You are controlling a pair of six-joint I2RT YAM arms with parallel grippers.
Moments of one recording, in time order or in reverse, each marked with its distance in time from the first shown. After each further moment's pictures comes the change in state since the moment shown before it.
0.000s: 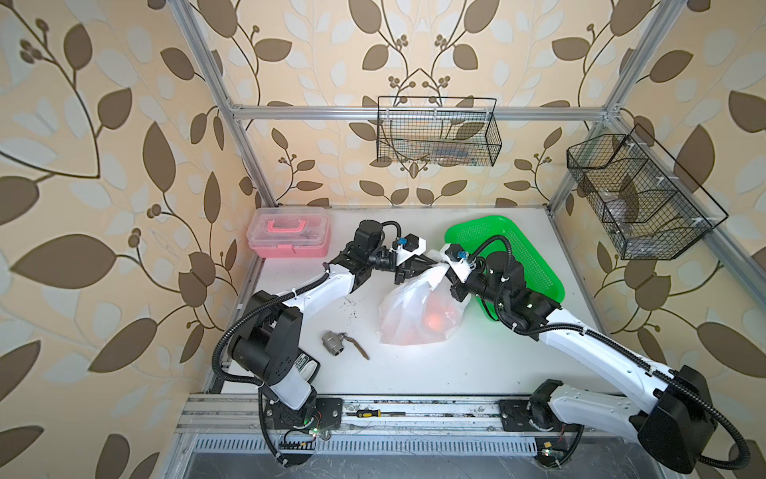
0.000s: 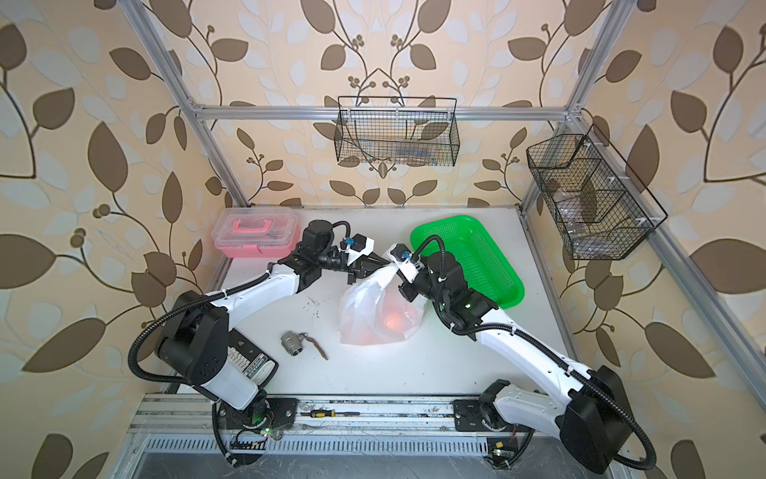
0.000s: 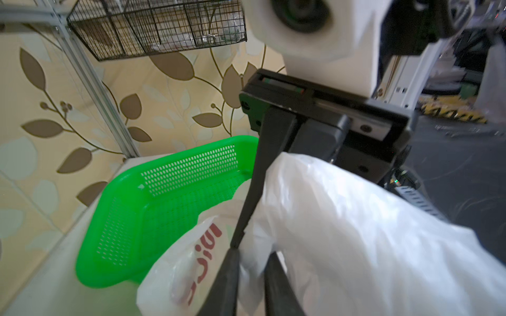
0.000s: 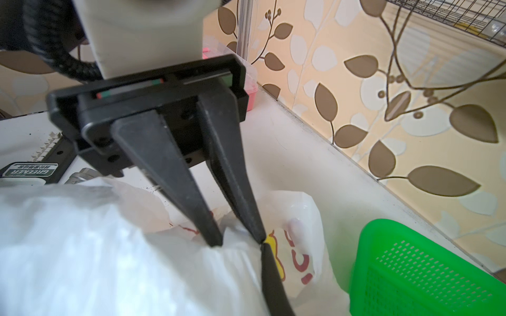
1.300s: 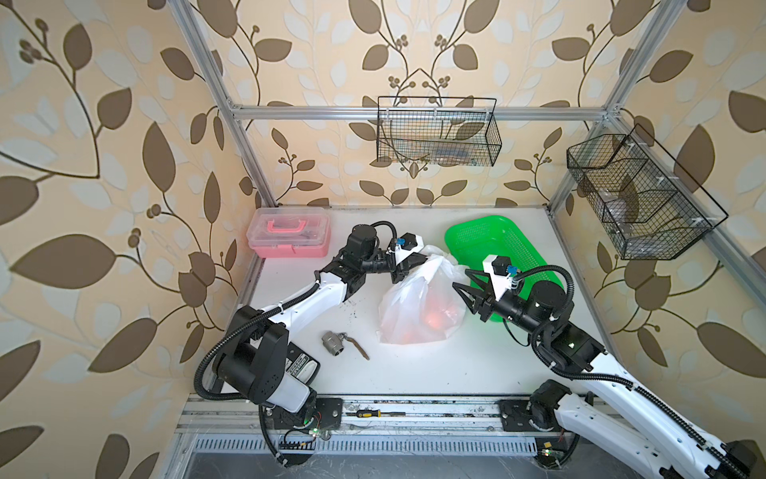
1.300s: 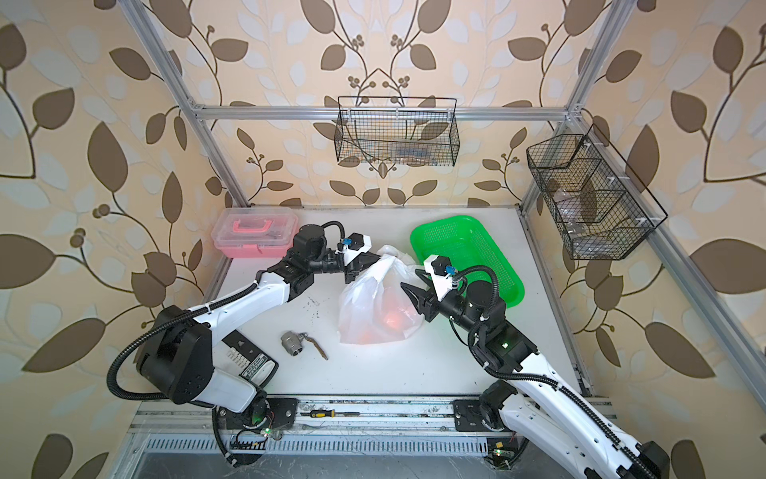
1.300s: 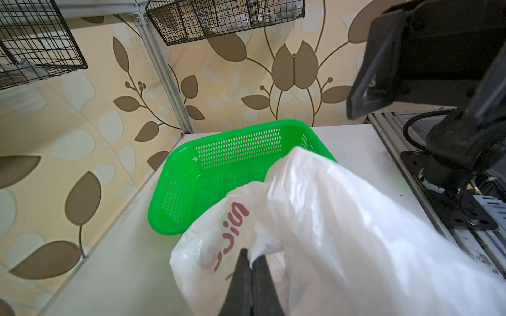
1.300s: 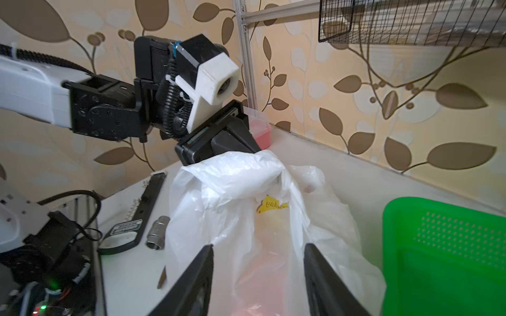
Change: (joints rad) left arm -0.006 -0.115 -0.079 0.000 -0.267 -0.026; right arm -0.014 -0.399 -0.222 0.037 -0.102 0.415
